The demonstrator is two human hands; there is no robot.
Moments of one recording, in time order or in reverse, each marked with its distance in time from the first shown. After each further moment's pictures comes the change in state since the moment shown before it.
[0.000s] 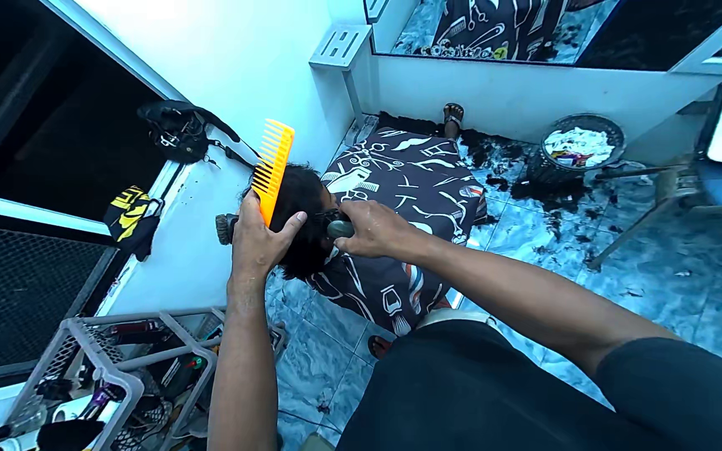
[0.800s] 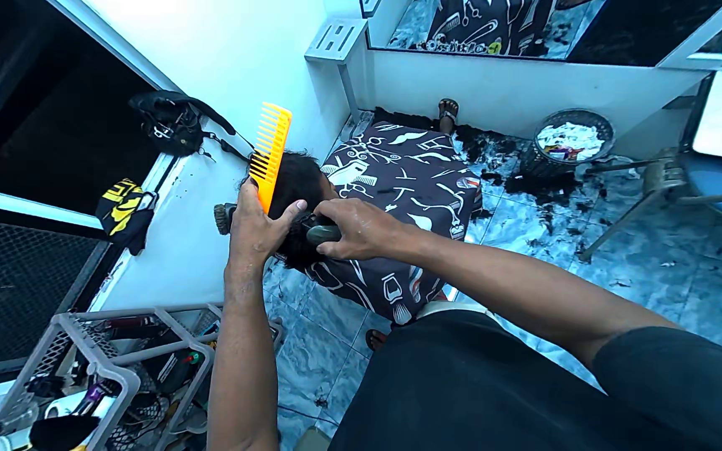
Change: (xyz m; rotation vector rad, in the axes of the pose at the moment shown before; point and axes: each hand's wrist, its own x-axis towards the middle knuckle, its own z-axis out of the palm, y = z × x) left_hand 0.002 -0.001 -0.005 -0.016 -0.024 -0.012; right_hand -0.011 -0.028 0.009 -0.015 0.017 -0.211
